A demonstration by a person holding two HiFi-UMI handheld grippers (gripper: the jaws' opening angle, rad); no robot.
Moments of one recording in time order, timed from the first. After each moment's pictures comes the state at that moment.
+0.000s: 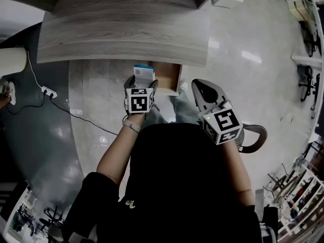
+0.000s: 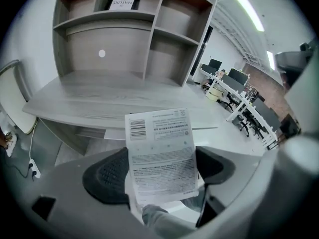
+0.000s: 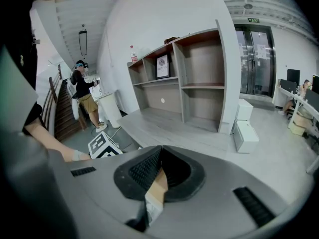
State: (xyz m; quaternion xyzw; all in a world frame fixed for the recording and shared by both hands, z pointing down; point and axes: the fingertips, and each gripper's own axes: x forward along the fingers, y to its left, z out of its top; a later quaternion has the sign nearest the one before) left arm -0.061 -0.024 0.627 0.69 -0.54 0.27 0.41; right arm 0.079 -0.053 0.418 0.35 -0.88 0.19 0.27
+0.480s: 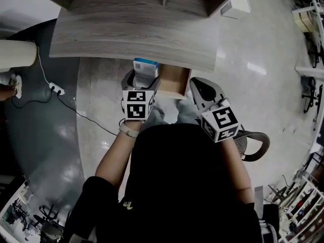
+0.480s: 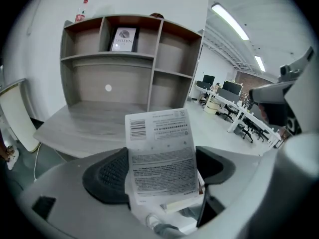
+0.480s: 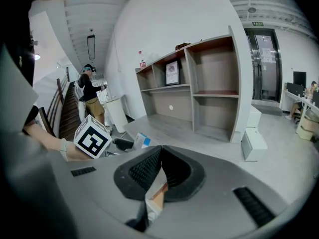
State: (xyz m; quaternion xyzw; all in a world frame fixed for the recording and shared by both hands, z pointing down) left arm -0.108 -0.039 0.517 0.72 -0.58 0.22 0.31; right arm 0.029 -0.046 0.398 0.32 -0.90 0.17 0.24
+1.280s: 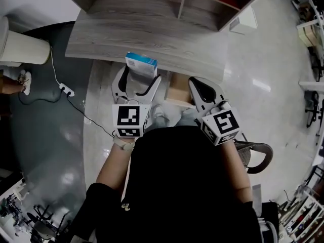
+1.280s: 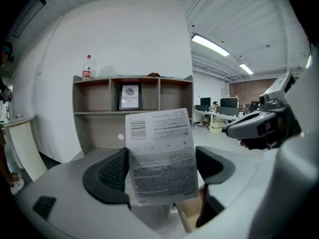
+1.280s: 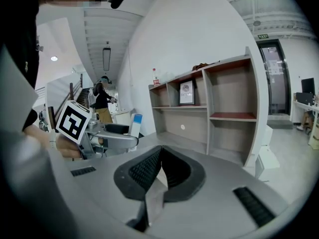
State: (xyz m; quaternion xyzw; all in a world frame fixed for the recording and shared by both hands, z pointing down) left arm -0.174 -0.035 0.355 0.75 -0.63 0.13 0.13; right arm -0.041 -0.040 0.337 0.29 -0.94 0.12 0.15
